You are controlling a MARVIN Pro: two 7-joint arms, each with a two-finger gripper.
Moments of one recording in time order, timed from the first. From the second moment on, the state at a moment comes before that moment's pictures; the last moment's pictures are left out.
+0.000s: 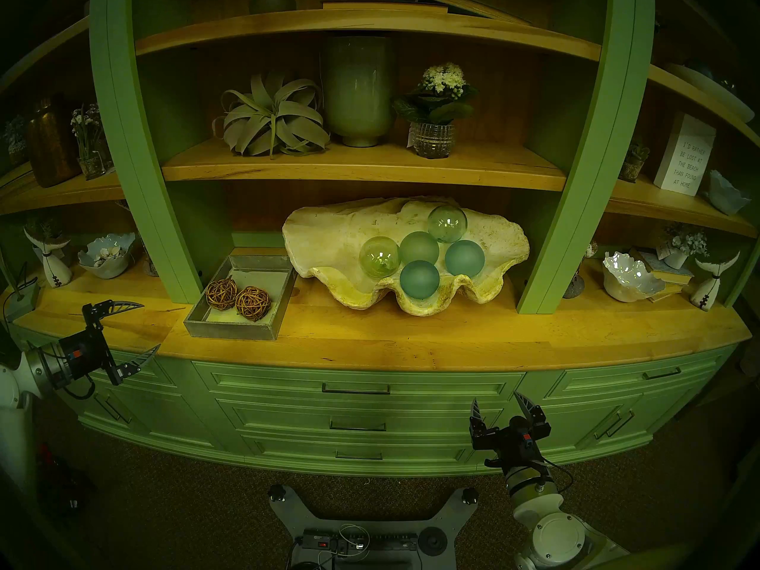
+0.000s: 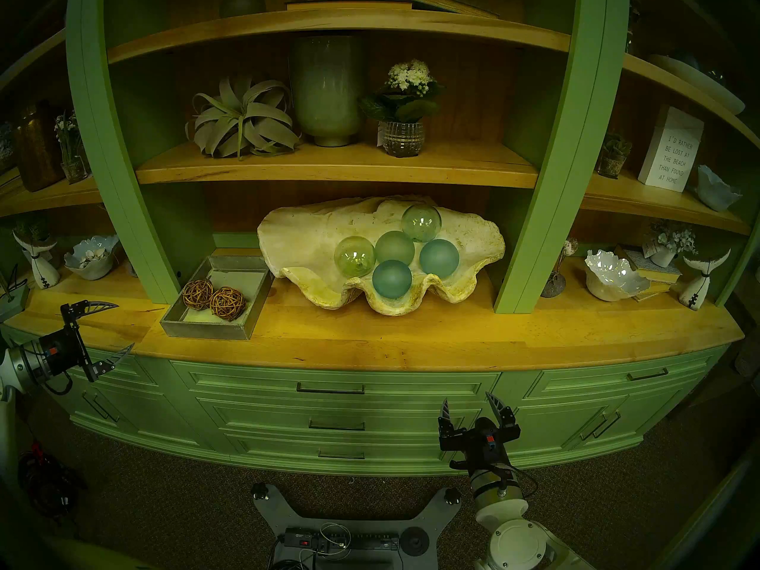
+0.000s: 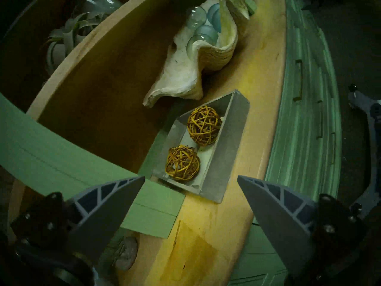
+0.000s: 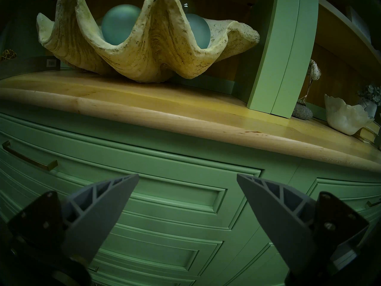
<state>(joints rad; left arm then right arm) 1.92 -0.86 -2.31 -1.50 -0.06 -0.67 -1.14 -2.26 -1.11 1.32 -1.81 0.11 -0.29 -0.40</state>
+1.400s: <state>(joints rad) 1.56 -0.46 -1.91 -1.59 -0.14 -0.24 -1.27 -2.26 -1.11 1.32 -1.81 0.11 -0.29 -0.40</state>
